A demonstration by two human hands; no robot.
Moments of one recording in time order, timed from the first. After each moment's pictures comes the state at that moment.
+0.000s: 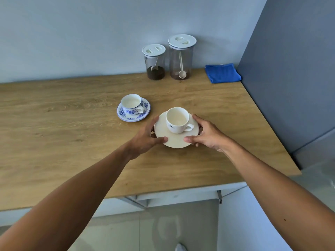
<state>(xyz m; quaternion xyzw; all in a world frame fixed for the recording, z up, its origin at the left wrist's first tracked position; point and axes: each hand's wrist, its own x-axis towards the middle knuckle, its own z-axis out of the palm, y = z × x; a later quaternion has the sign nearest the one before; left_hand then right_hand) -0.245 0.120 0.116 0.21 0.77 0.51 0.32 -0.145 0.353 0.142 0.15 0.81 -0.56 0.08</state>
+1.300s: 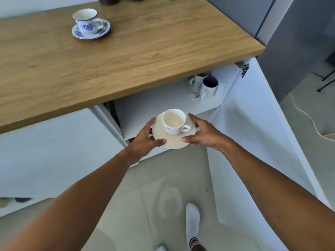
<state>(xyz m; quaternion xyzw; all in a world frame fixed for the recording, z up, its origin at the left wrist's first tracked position) -0.017 0.038 -0.075 0.22 0.73 0.50 0.42 0.120 0.242 -0.050 0.28 0.77 -0.57 0.06</state>
